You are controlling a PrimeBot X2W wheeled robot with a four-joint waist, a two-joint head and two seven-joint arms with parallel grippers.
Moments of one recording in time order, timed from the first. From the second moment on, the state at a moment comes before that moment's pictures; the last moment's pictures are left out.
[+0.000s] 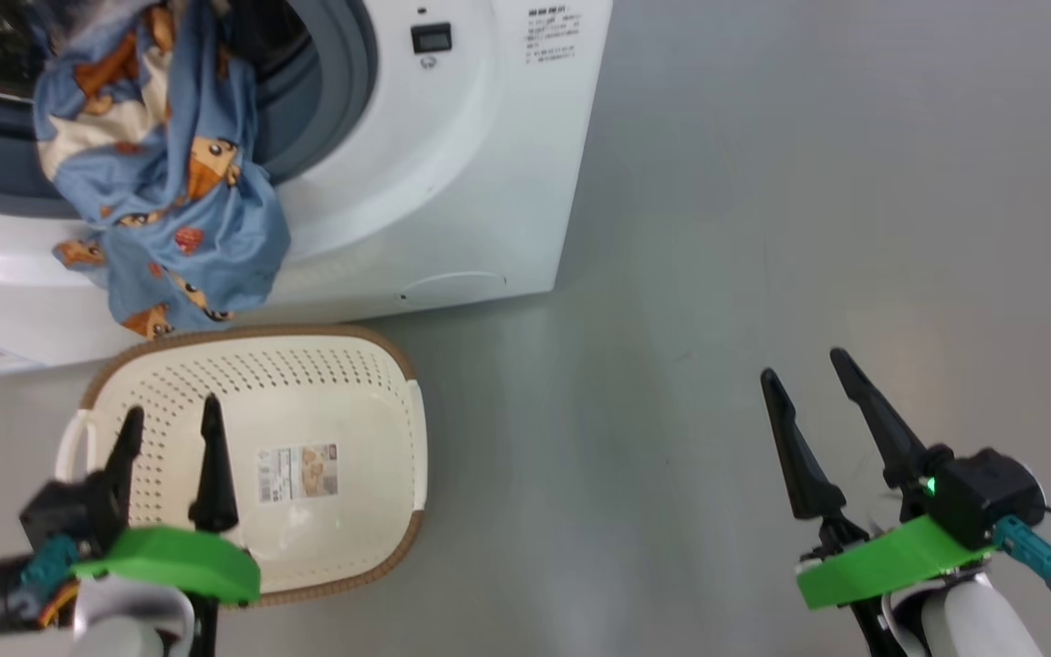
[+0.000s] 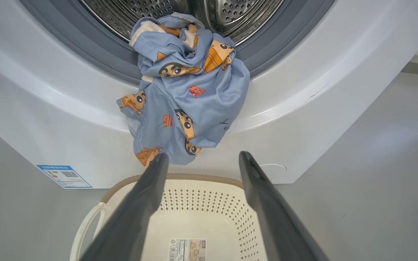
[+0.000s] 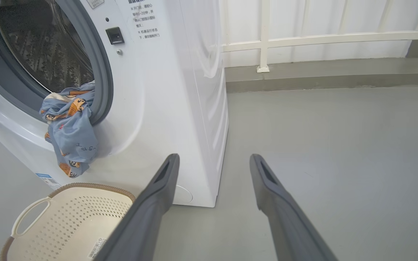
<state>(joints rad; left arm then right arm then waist) -0.19 0.25 -0.27 0.19 -0.47 0.19 -0.17 -0.13 -0.10 0.09 0.06 0.21 0.12 -0.25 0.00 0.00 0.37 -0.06</state>
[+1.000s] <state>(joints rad) -0.77 0.32 -0.17 0.68 -0.54 0.09 -0.20 -0.30 -0.09 0.14 0.03 0.24 0.12 -0.25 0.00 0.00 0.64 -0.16</state>
